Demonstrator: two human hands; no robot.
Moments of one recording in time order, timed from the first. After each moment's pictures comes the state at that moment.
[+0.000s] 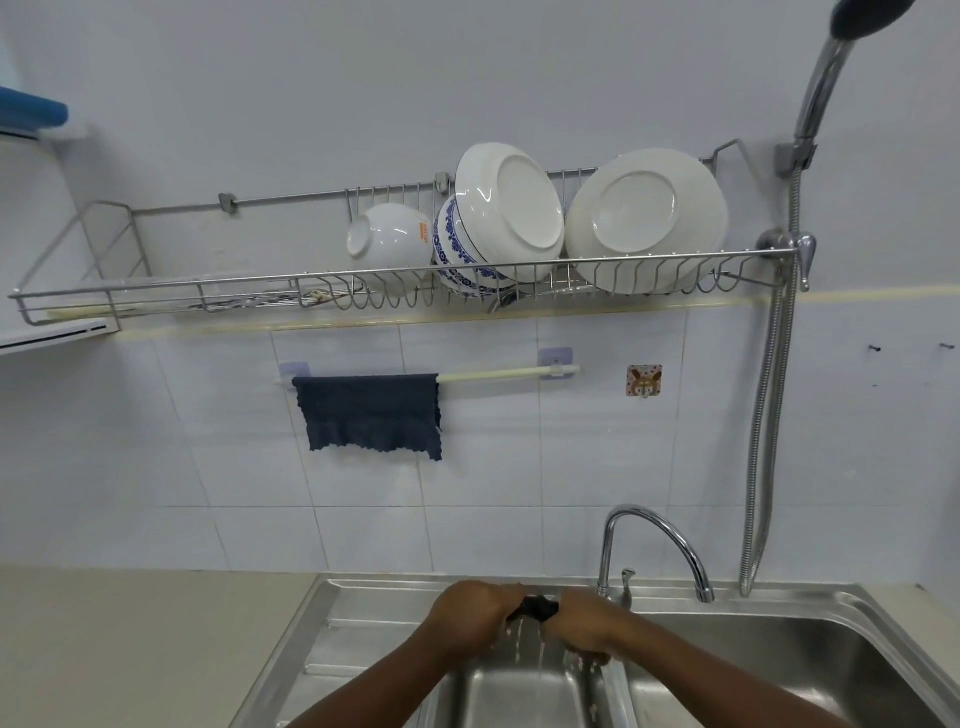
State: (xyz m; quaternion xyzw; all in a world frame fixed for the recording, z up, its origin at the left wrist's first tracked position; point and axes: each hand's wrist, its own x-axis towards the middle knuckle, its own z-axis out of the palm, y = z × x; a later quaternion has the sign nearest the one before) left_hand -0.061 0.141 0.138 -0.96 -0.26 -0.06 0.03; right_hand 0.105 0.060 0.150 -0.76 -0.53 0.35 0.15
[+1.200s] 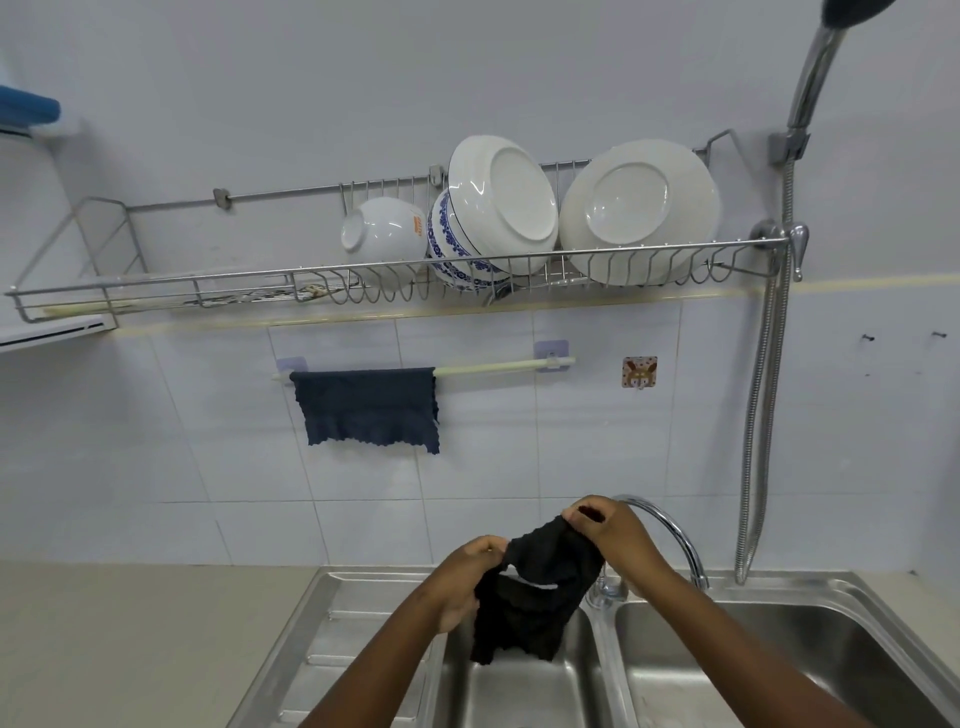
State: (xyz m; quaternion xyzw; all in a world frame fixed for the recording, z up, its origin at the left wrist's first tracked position) left_hand -0.064 0.138 0.172 -0.63 -0.38 -0.19 -0.65; right_hand 0.148 0.061 0.198 -0.67 -0.50 0.24 0.50
